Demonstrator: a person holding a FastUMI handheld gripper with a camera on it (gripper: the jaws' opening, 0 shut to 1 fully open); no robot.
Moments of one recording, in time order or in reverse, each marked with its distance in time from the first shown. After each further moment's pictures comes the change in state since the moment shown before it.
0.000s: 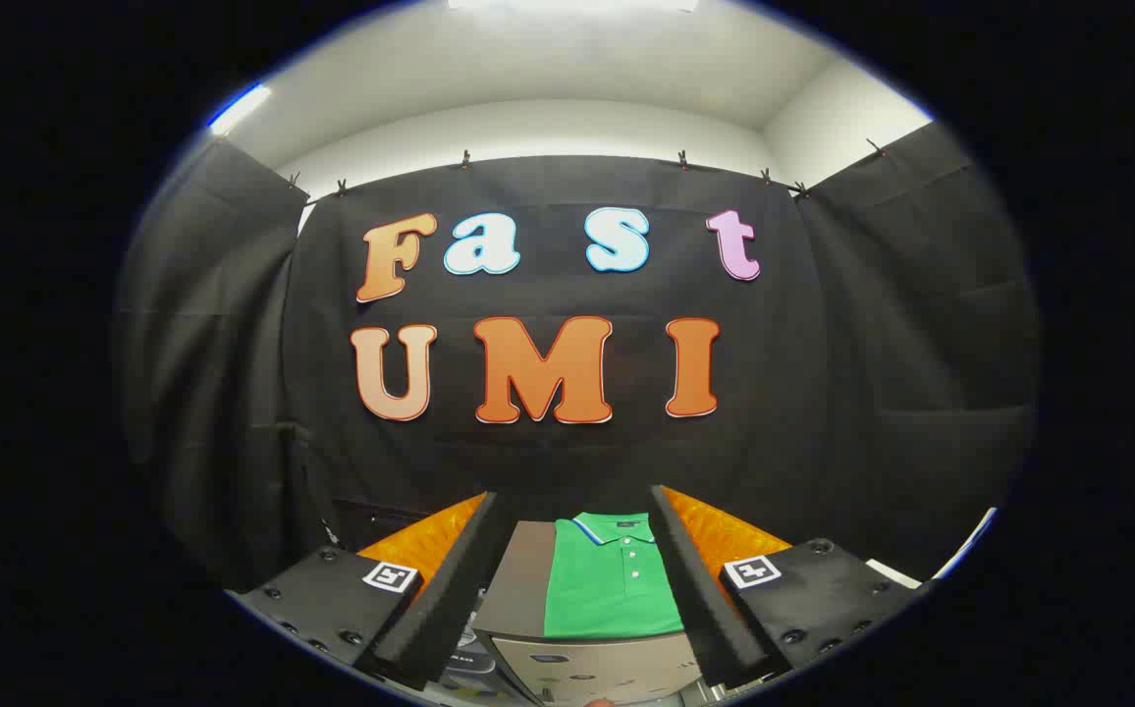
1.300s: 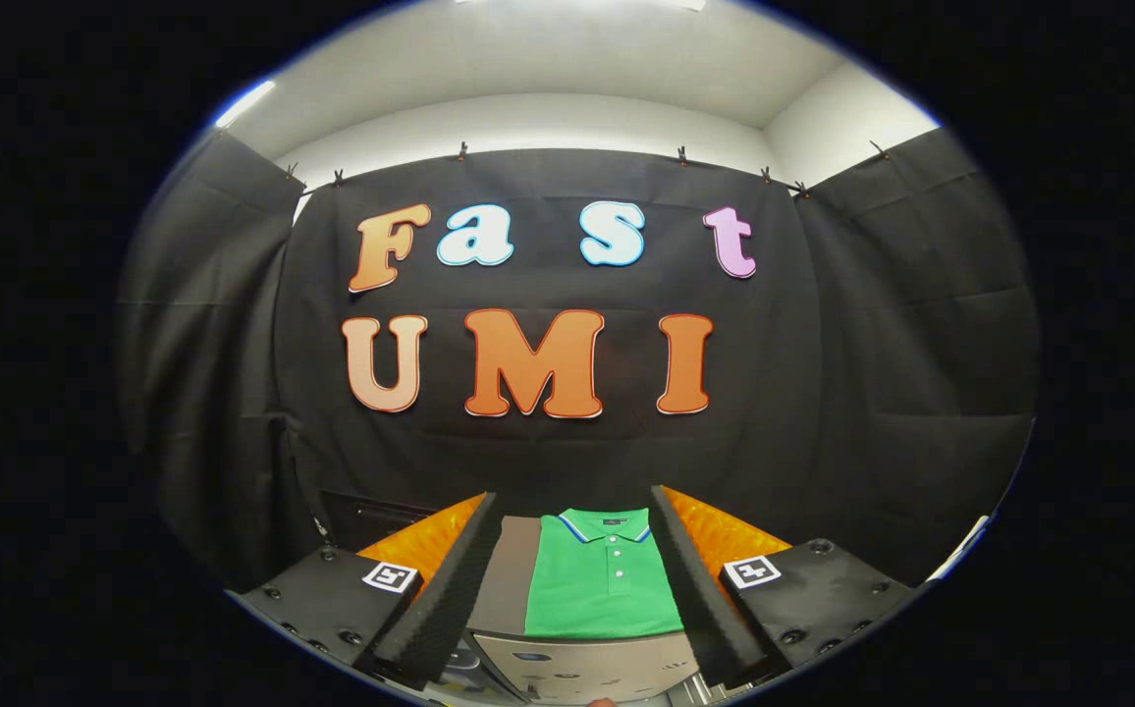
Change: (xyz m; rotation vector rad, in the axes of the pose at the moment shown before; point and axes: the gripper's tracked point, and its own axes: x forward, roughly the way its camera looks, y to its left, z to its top) arm 0.006 -0.011 0.004 -0.016 0.034 -0.017
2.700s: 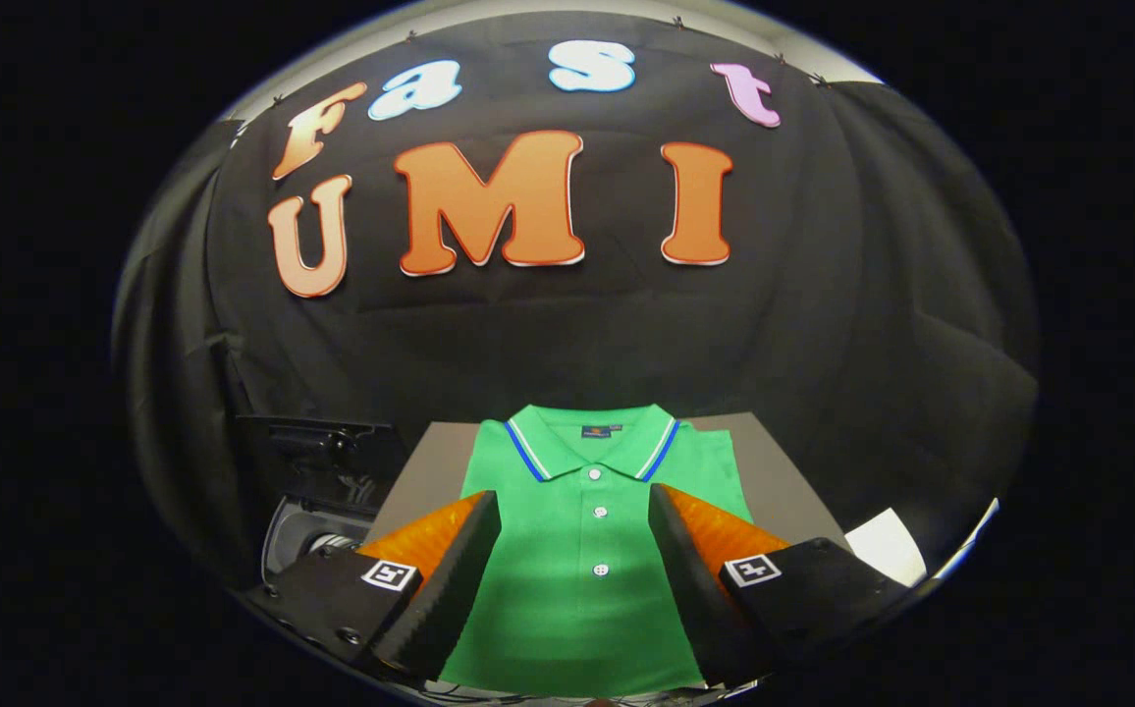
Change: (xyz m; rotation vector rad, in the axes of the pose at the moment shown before) arm 0.196 -0.062 -0.172 0.065 0.468 -0.017
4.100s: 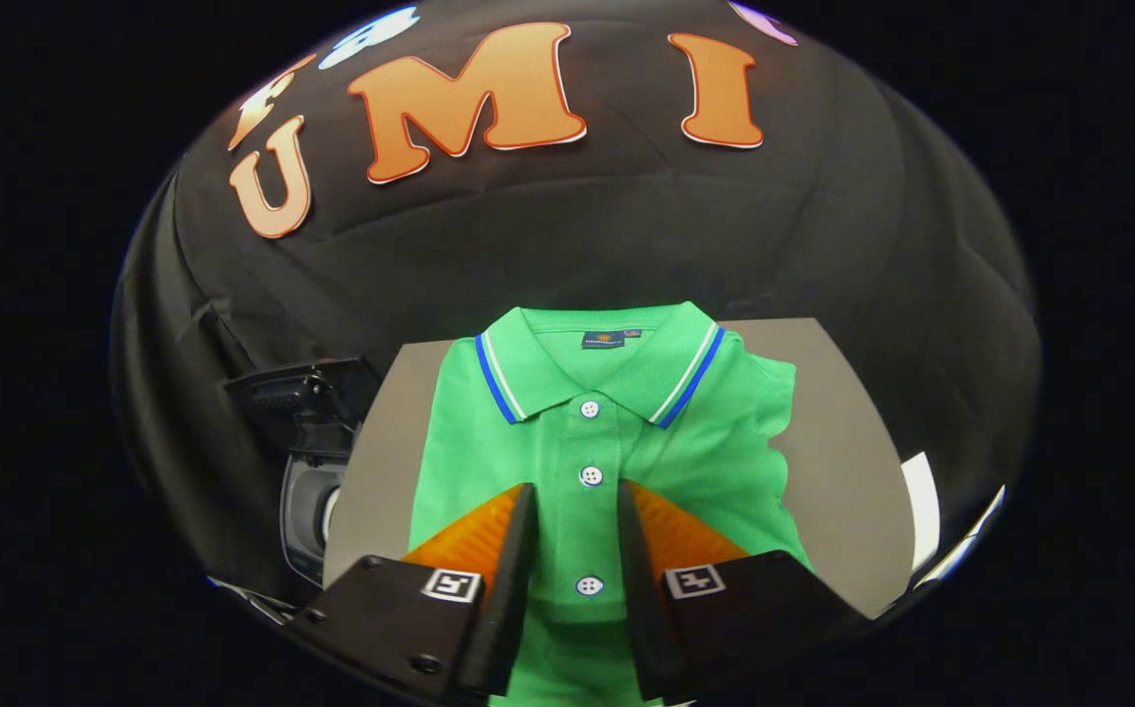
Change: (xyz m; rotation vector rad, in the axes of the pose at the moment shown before) arm 0.064 -0.004 -0.044 0.055 0.309 0.071
